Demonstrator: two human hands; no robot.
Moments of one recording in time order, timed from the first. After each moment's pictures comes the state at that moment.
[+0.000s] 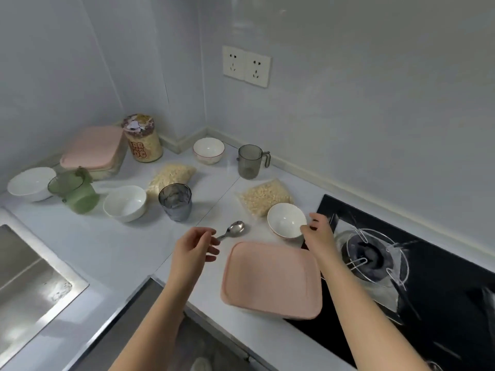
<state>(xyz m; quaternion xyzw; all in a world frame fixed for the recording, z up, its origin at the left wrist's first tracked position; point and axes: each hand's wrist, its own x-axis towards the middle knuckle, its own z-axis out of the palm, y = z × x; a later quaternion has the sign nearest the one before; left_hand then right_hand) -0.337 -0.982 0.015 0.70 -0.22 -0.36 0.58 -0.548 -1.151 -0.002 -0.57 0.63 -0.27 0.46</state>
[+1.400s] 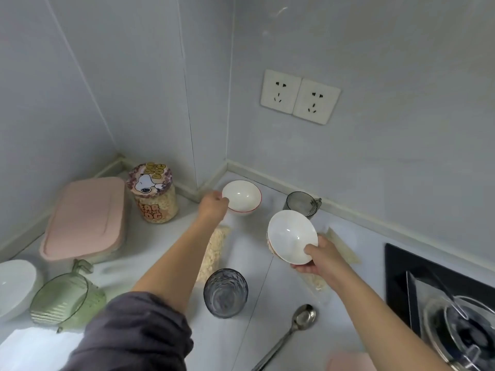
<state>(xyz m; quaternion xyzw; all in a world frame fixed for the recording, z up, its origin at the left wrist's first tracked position) -0.057 -1.273 -0.020 0.76 -0.26 -0.41 0.44 -0.318 -1.247 0.008 -0.44 0.63 -0.22 0.60</state>
